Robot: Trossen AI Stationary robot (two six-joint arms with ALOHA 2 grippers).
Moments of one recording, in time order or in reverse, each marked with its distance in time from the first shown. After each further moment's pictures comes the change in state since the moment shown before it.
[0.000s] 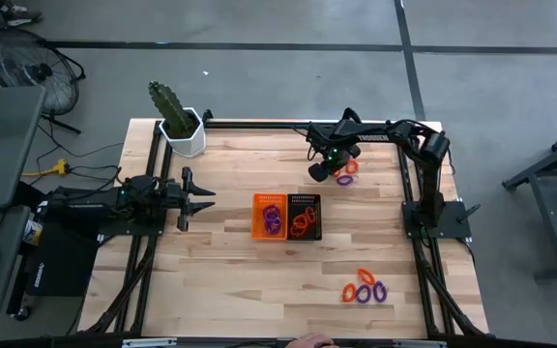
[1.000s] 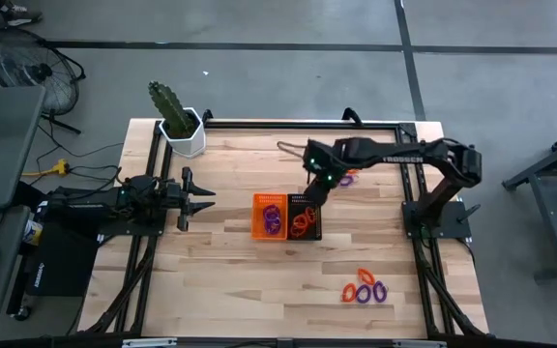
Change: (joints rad) left arm 0.000 0.000 0.000 0.000 0.000 0.000; right arm 0.317 -0.331 -0.003 0.035 -0.117 0.013
